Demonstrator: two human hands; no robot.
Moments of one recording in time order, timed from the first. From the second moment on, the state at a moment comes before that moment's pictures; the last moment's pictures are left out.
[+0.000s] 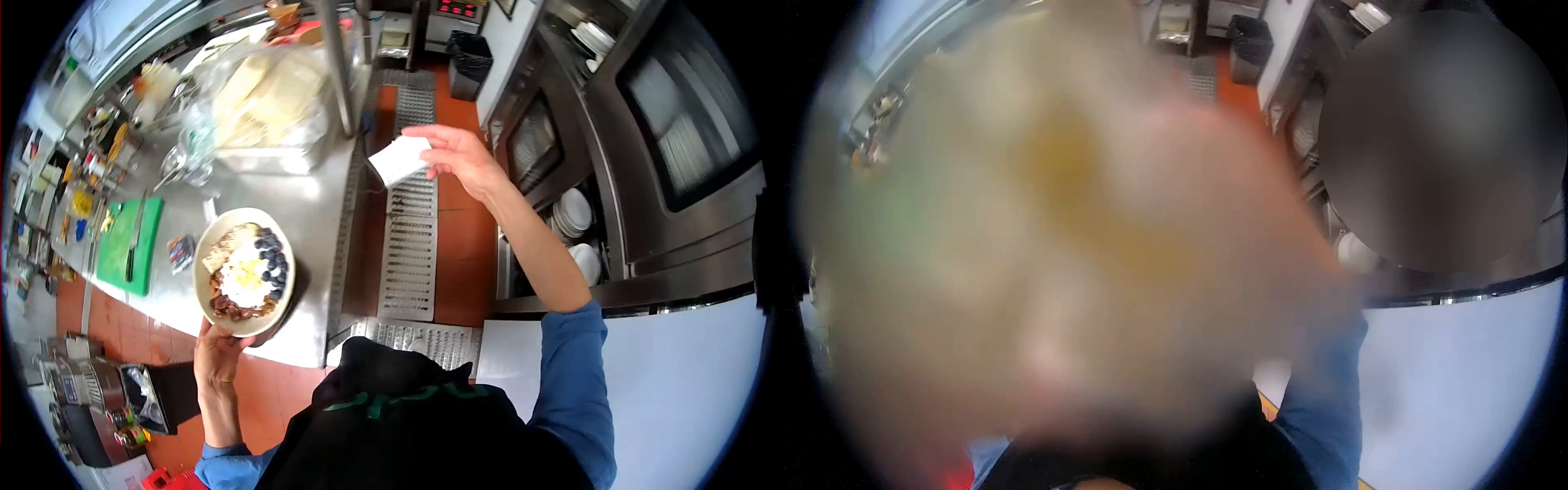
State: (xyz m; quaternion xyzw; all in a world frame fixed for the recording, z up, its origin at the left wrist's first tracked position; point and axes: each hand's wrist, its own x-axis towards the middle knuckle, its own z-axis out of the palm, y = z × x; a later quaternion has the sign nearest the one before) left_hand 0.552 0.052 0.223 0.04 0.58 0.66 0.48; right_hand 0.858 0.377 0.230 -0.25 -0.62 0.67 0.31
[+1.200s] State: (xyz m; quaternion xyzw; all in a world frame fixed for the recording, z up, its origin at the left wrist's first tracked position) left_hand 0.738 1.106 0.119 0.17 0.51 0.62 0.56; right_hand 1.045 1.349 -0.006 -0.43 -0.56 0.61 0.37
